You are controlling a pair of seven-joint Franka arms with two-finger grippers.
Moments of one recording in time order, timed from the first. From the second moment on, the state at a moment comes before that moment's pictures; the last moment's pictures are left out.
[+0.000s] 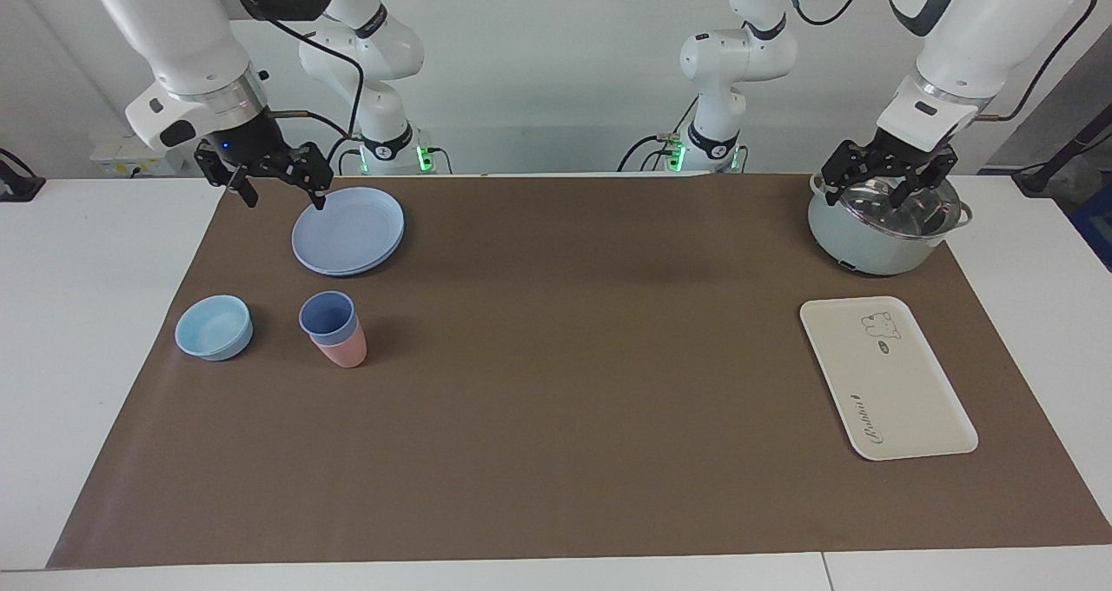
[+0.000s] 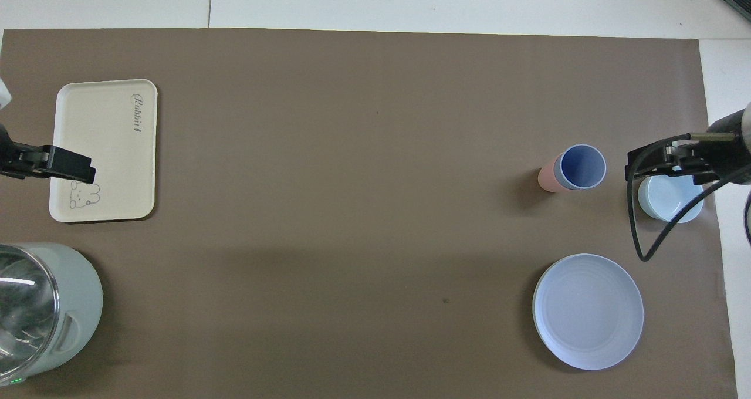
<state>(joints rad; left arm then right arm) 0.00 -0.03 -0.04 -1.62 -0.01 1.57 0.09 0.07 0.00 -0.05 -1.58 0.00 1.53 0.11</state>
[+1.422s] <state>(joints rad) 0.00 -0.03 -0.04 -1.62 -0.01 1.57 0.09 -0.11 0.14 -0.06 -1.61 0.05 1.74 0.66</state>
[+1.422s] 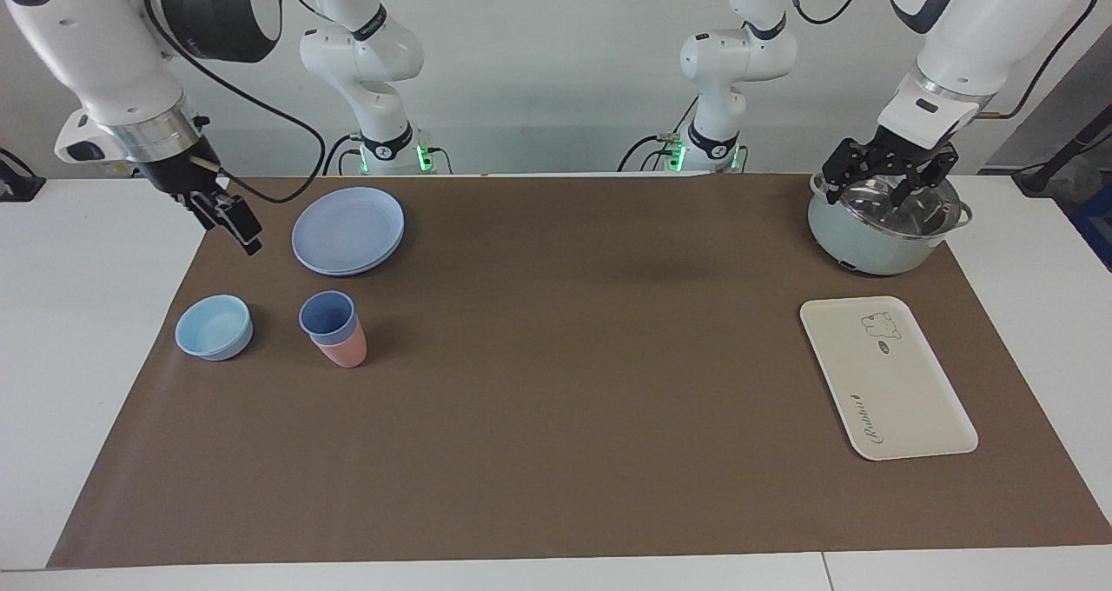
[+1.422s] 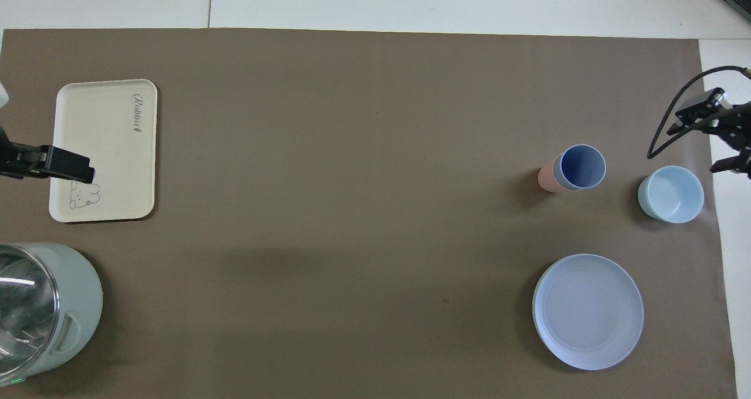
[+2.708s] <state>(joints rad) 0.00 -0.03 -0.04 -1.62 -0.01 1.57 0.09 -0.24 0.51 -0.06 -1.64 0.57 1.83 0.86</state>
